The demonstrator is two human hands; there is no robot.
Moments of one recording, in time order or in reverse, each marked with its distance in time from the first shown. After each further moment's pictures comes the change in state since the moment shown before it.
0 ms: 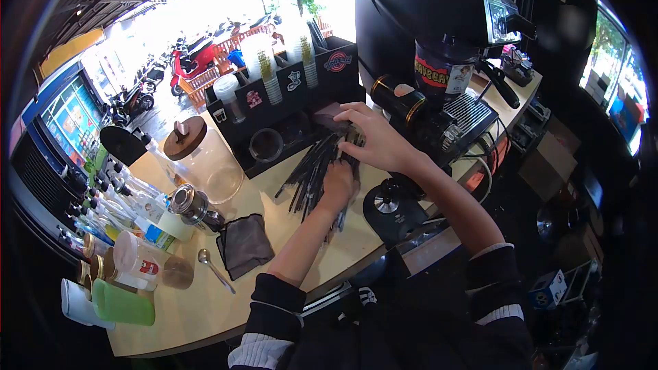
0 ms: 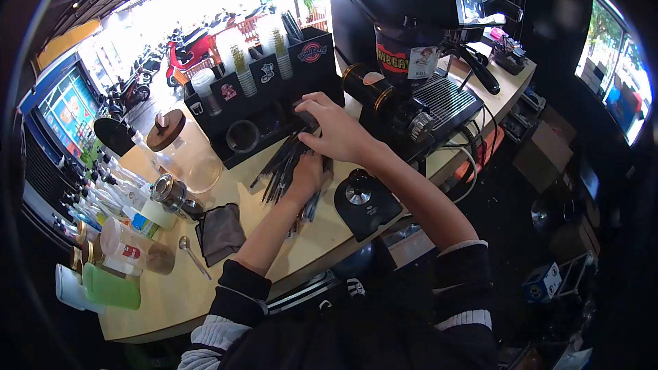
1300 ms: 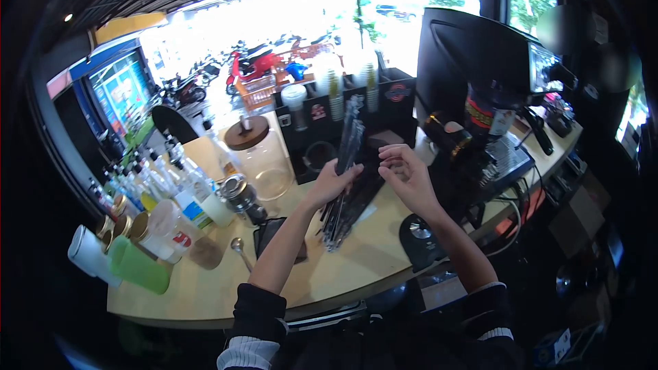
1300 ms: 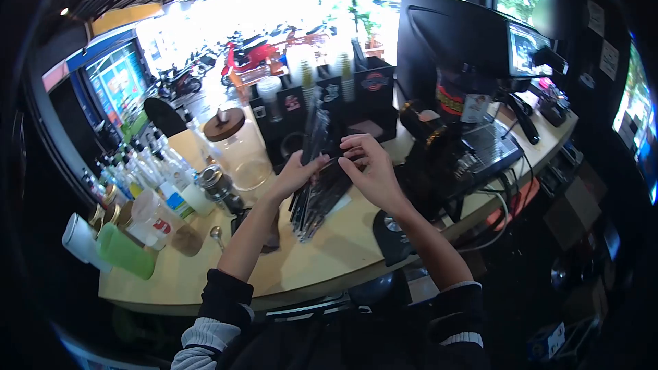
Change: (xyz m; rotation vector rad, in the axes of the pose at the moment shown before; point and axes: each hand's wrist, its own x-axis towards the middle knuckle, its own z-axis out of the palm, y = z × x) left_hand -0.036 -0.047 -0.150 -0.993 -0.094 -0.146; right_hand -0.009 -0.026 0.045 0.639 0.250 0.029
